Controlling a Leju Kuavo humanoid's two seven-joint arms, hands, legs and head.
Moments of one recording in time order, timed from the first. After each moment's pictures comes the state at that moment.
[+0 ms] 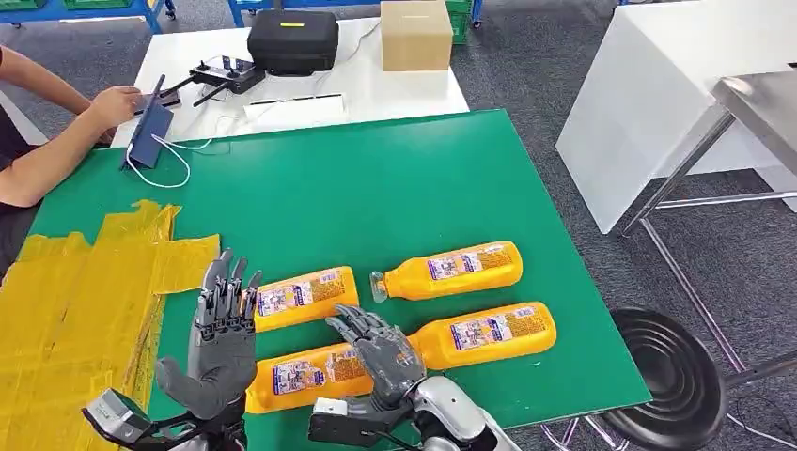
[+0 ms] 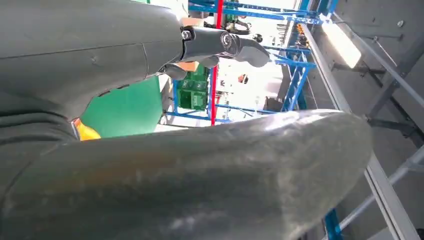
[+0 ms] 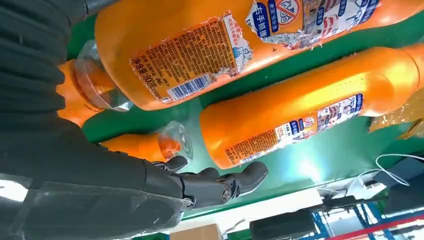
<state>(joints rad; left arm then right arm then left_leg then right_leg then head) 0.16 -0.27 -0.09 -1.63 -0.14 -0.30 -0.66 -0.10 0.05 0.75 -1.37 0.87 -0.03 -0.02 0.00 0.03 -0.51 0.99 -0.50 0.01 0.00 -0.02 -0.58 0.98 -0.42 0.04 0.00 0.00</state>
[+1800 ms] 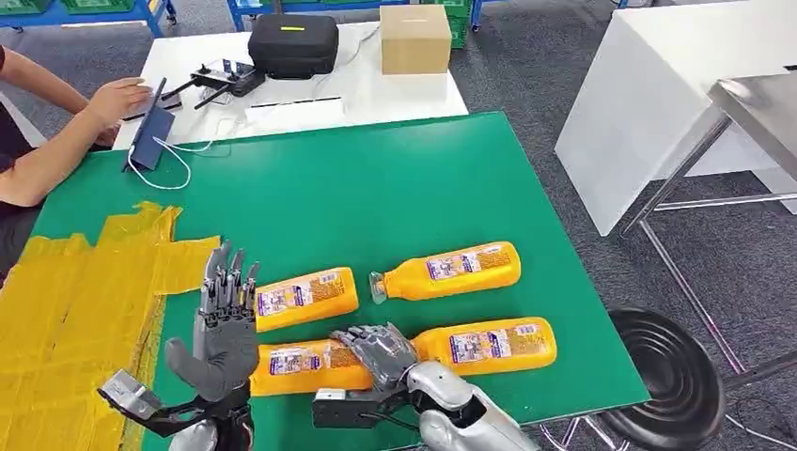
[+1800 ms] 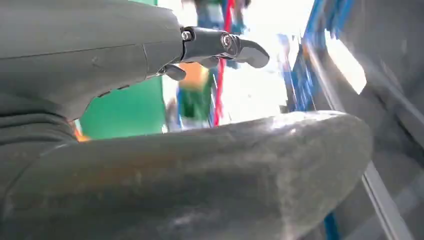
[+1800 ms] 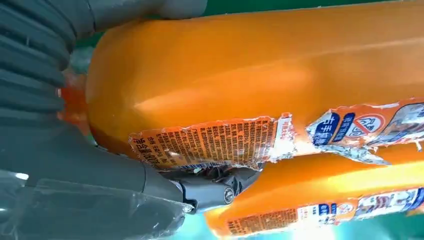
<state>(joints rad) 0.10 -0.28 -0.08 -1.55 -0.13 -0.09 -0.64 -0.25 0.05 0.86 -1.07 0.78 0.01 0.00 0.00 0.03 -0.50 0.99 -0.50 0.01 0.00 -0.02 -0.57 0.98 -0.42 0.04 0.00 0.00</state>
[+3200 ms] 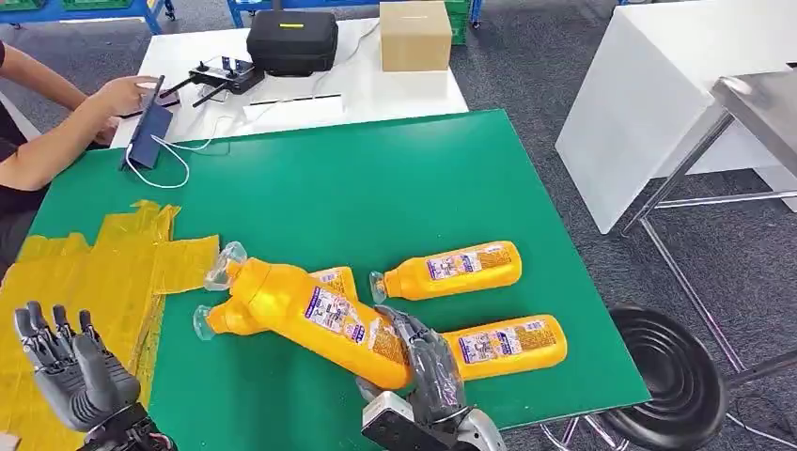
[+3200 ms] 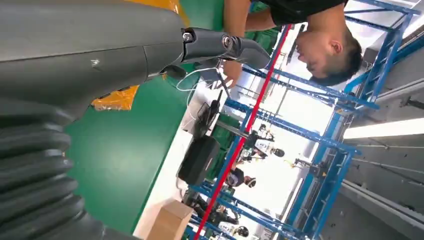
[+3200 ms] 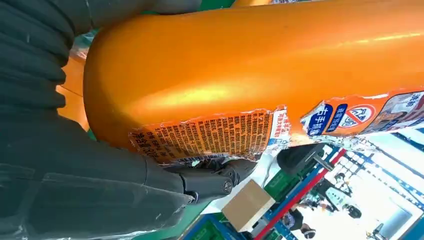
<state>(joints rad) 0.21 -0.31 0.19 -1.78 0.13 0.22 -0.57 0.12 0.02 0.68 -1.60 0.59 -0.35 -0.12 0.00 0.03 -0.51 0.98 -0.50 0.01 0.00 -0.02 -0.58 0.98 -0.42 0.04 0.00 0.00</state>
